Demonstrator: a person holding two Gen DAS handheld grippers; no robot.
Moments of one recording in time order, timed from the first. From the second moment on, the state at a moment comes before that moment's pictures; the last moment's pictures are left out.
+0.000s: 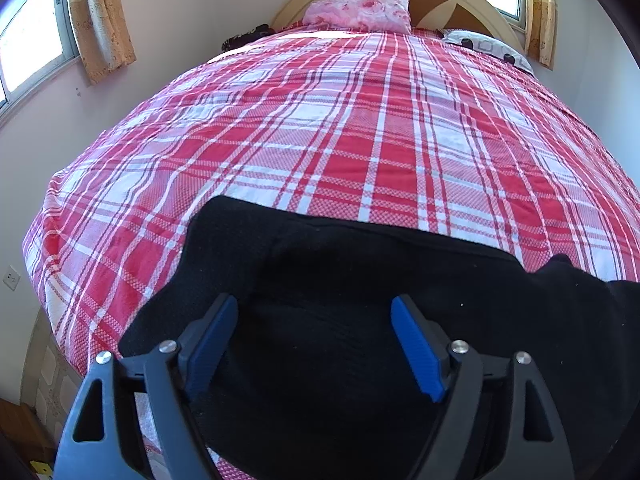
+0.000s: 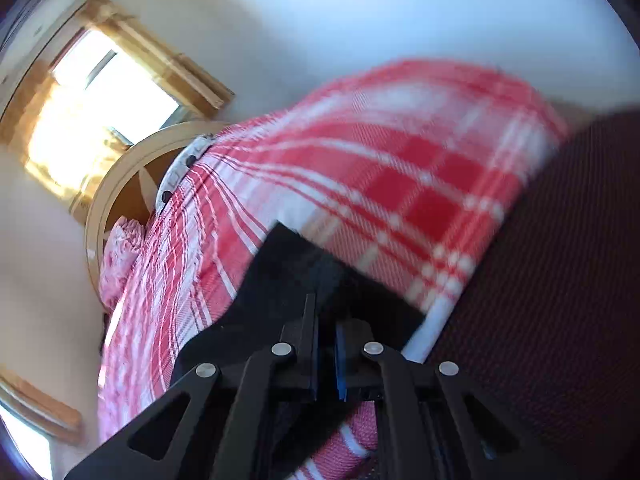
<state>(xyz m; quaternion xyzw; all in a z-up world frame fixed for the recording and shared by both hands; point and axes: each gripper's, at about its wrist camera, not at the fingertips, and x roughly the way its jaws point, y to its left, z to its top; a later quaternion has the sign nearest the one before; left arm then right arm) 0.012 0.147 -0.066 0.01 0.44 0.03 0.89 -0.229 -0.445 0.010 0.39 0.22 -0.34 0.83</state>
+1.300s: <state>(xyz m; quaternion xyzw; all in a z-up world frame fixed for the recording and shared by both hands) -0.020 0.182 -0.077 0.02 0.39 0.07 0.92 0.098 -0.048 -0.019 0.12 0.46 0.24 0.85</state>
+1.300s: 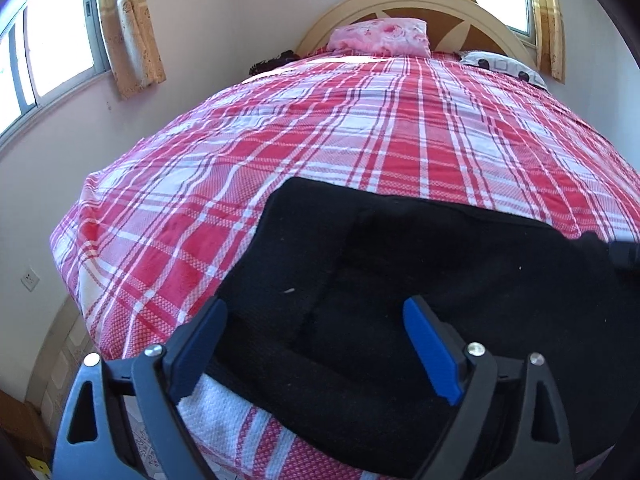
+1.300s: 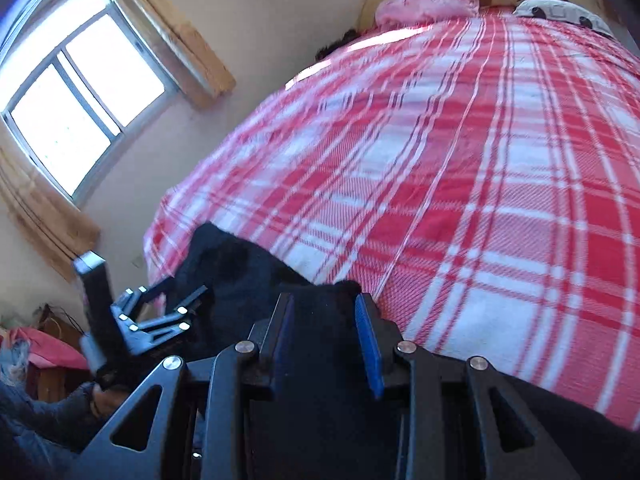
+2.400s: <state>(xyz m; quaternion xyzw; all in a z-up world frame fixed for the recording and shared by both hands) -0.016 0.191 -0.083 0.01 0.40 0.06 0.92 0.125 -0.100 -0.022 0.33 0.42 0.22 0.82</state>
